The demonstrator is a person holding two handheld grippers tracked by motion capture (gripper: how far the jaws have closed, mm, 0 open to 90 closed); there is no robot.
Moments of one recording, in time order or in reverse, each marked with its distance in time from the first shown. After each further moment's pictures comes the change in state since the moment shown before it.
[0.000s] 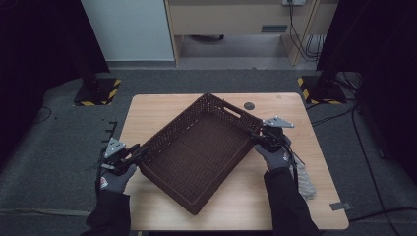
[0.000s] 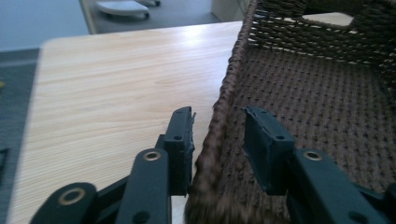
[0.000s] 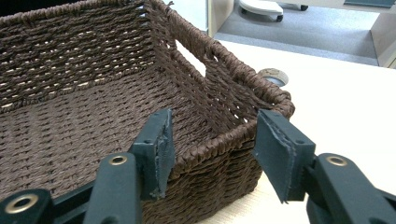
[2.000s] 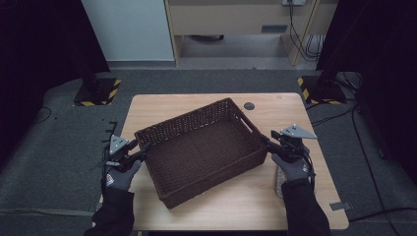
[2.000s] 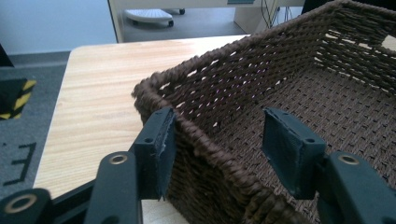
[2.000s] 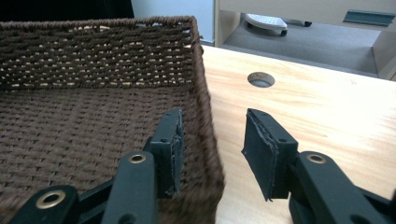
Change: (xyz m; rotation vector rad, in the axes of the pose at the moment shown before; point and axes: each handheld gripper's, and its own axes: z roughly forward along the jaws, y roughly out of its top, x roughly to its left) left arm -0.007 0.009 0.016 -0.022 0.078 -0.060; right arm -0.023 -0.012 -0.052 -0.047 0.046 -0.027
